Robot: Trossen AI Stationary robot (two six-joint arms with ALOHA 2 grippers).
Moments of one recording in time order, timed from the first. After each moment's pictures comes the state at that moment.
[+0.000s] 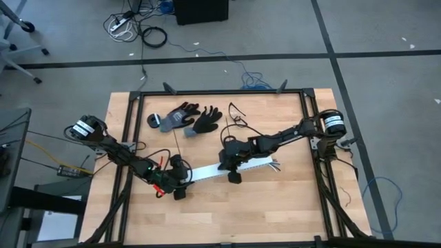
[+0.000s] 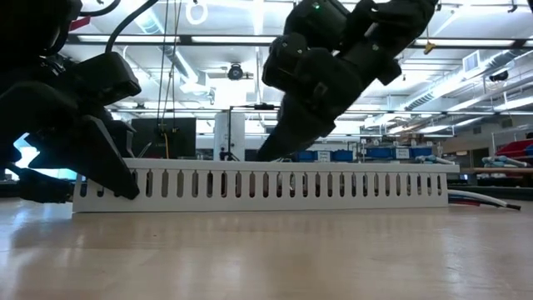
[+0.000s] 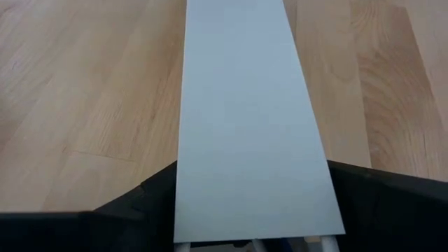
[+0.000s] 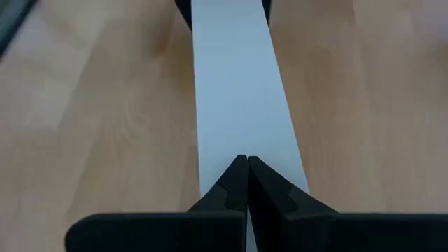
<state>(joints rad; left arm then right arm) -0.53 1.52 0.43 0.27 -0.53 -0.50 0.09 1.88 1.04 0.06 -0.12 0.08</state>
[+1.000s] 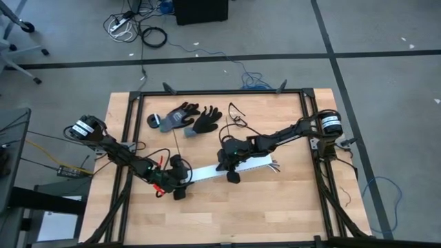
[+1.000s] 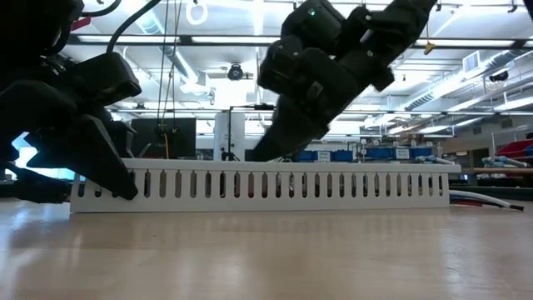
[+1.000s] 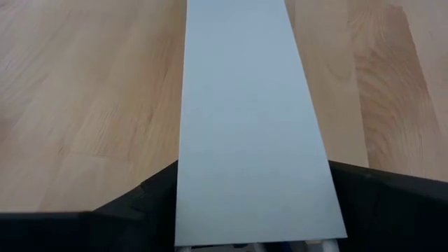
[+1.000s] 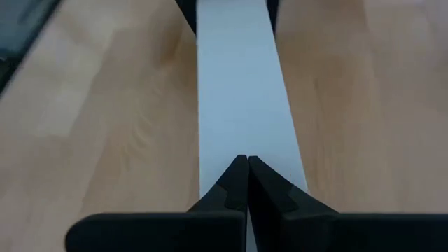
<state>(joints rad) -0.52 1.52 0.43 0.27 -0.51 -0.50 0.08 1.92 1.04 0.09 -0.18 0.09</state>
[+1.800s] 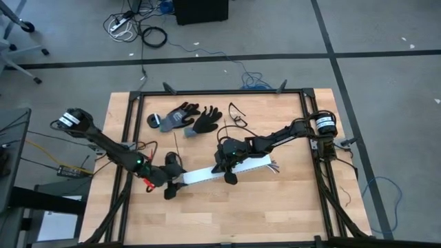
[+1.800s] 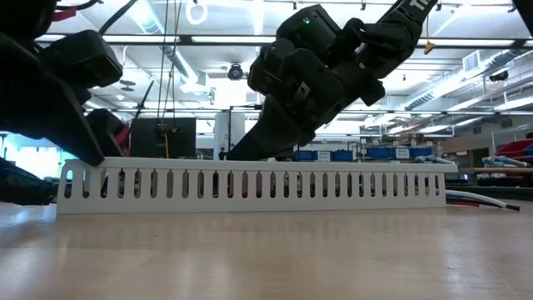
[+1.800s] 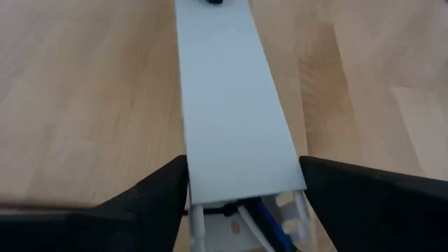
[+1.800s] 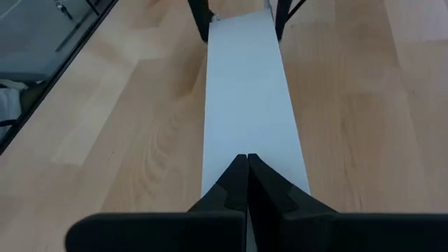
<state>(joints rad) -0.54 1.28 0.35 0.19 -0.38 -0.52 0.06 1.99 1.04 0.27 -0.26 0.09</state>
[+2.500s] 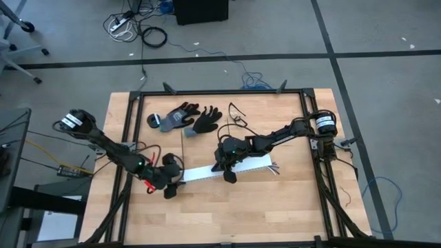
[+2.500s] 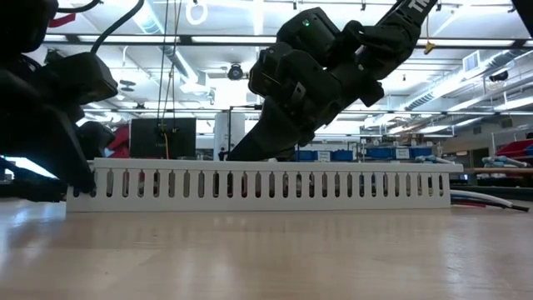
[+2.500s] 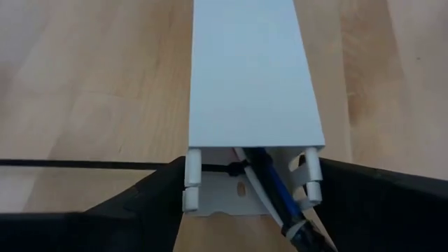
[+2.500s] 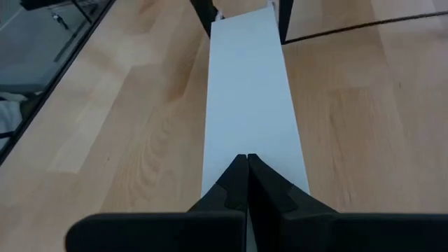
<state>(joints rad) -0.55 1.30 0.33 0.11 -0.43 -0.59 0.04 1.99 1.04 0.27 -0.26 0.13</state>
